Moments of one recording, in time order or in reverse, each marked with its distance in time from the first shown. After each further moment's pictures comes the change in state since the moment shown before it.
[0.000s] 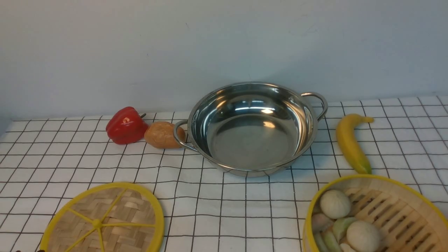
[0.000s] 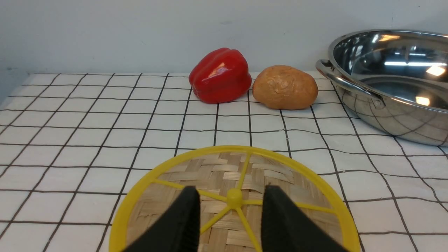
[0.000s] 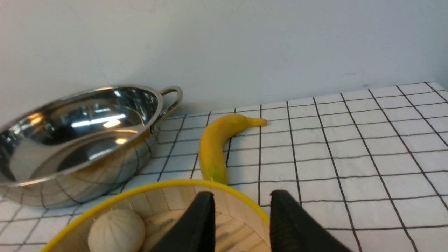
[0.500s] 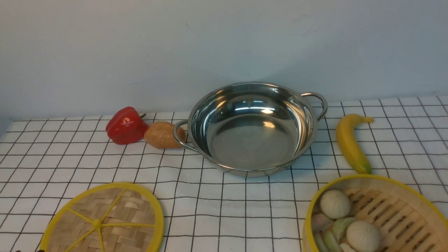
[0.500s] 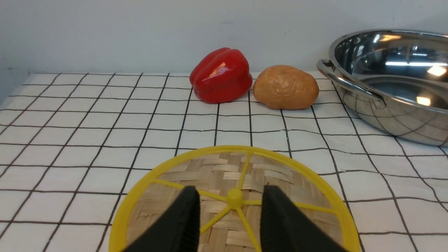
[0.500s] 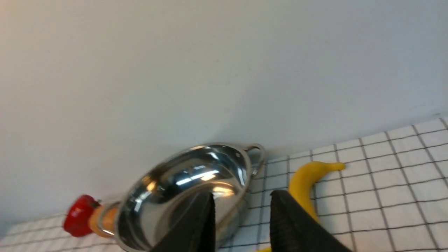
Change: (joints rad) right arm 0.026 0.128 -0.477 0.331 0.301 -0.059; left arm 0.000 0.000 0.000 0.000 -0.001 0.000
